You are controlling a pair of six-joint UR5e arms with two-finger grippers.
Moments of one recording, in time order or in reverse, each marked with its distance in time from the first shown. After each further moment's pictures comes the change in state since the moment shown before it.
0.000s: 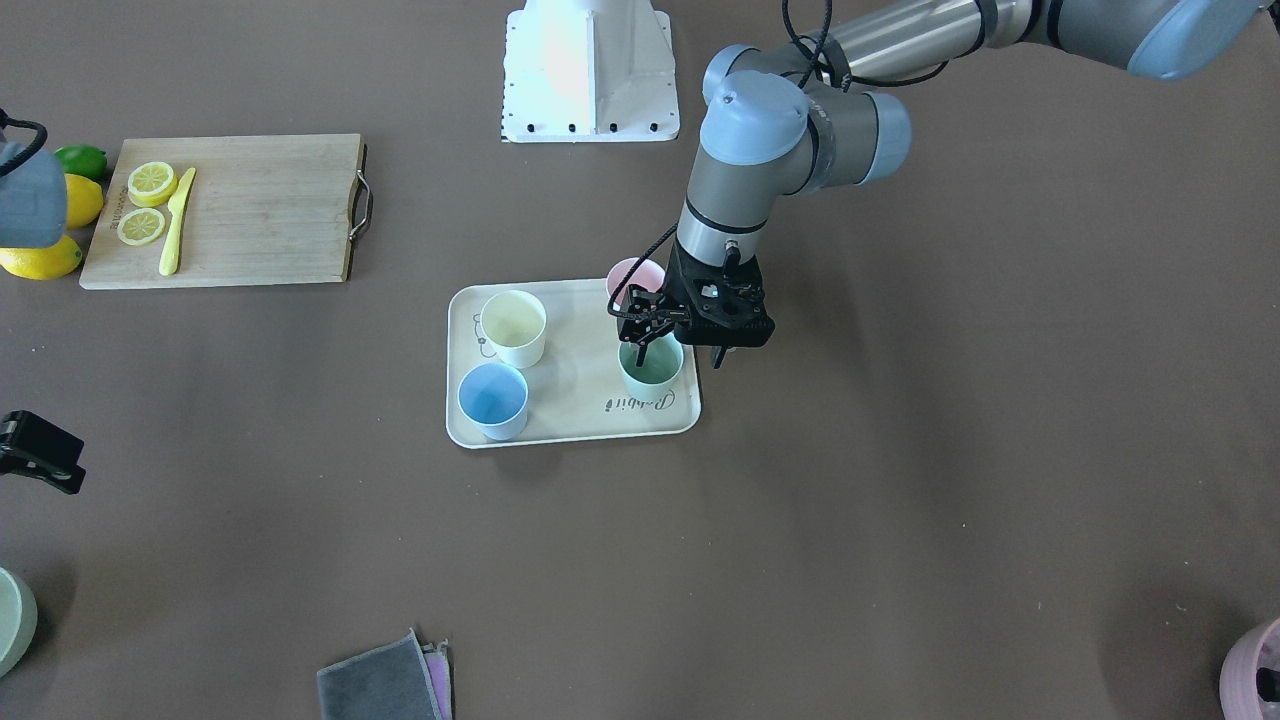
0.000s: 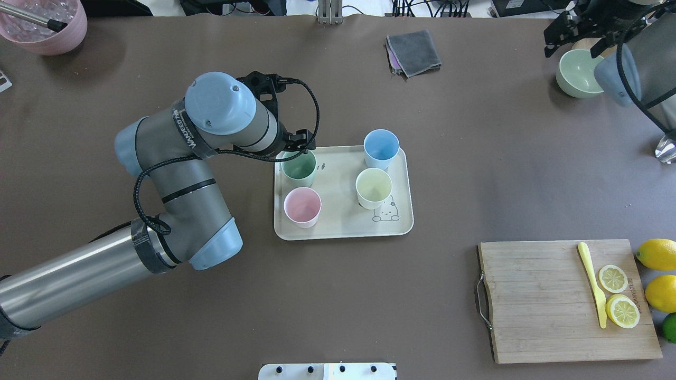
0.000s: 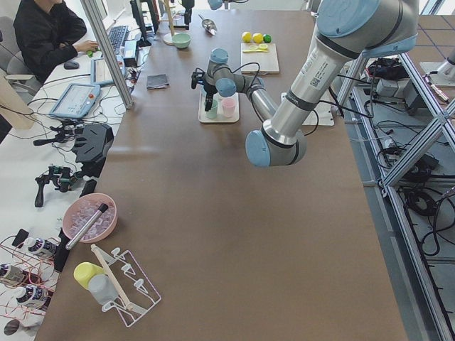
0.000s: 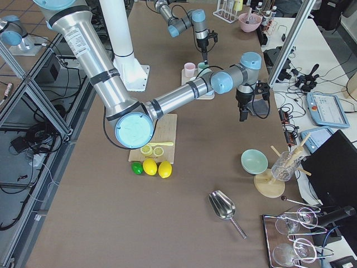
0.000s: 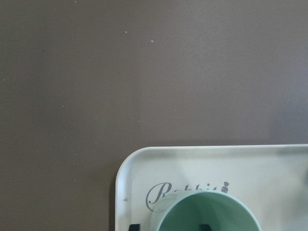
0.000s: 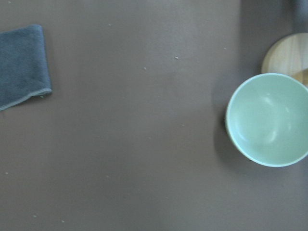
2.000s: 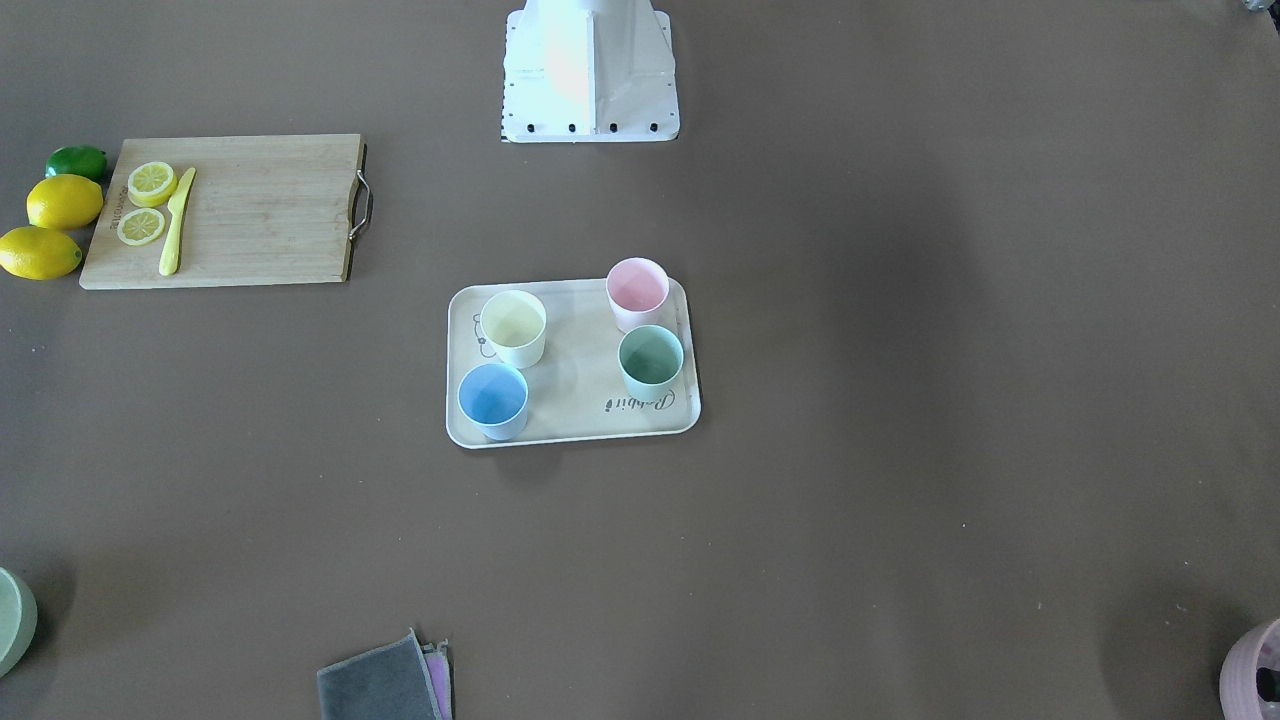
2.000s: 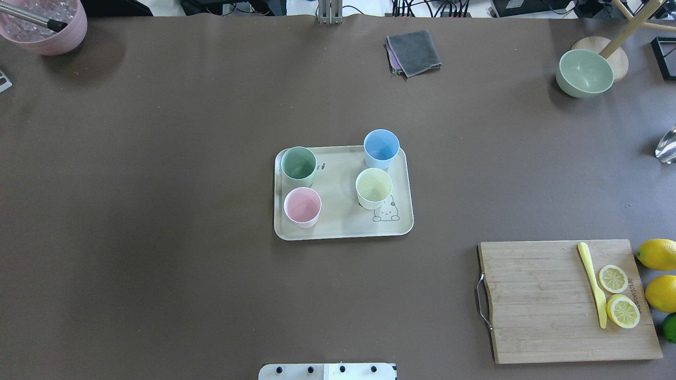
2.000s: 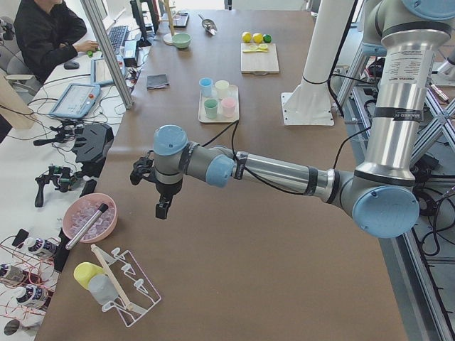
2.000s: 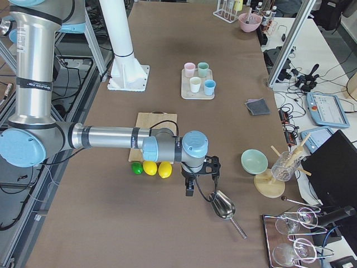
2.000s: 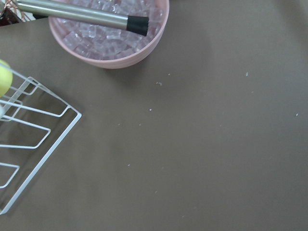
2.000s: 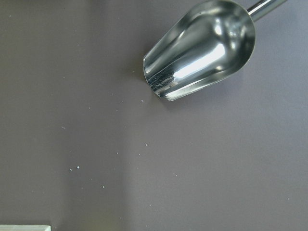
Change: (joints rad) left arm -0.871 0.605 -0.062 0.098 -0.475 1.111; right arm 0.295 -0.603 0.143 0.054 0.119 -0.489
